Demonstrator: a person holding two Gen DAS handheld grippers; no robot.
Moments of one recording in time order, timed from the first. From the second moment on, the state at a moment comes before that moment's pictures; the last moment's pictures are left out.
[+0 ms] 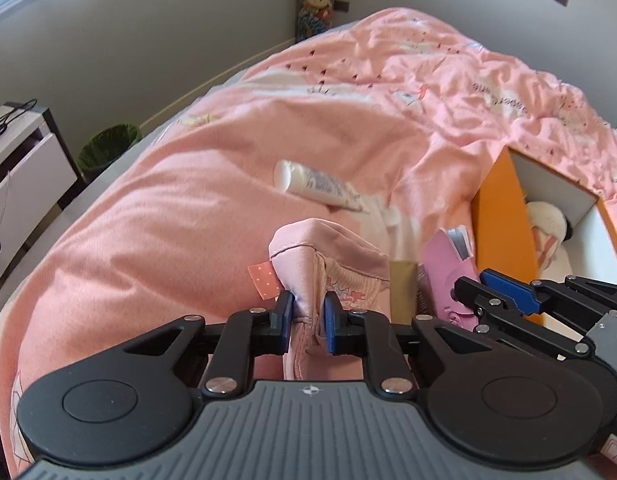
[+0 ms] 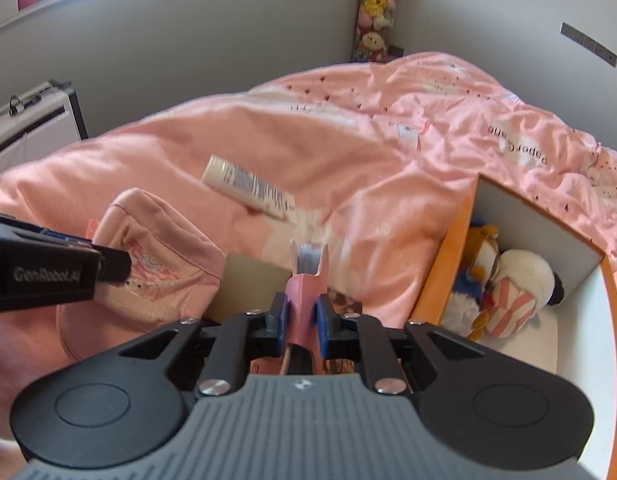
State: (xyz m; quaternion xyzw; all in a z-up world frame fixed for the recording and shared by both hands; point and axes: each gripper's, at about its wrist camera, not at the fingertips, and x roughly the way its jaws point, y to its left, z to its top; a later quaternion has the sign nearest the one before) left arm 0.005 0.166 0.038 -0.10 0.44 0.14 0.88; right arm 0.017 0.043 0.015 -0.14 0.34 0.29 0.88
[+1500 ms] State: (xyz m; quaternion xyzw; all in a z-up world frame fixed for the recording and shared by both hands) left arm 0.171 -0.033 0.064 0.01 0.44 -0.13 0.89; right arm 0.123 -0.183 0.032 0.11 0.37 0.16 0.91
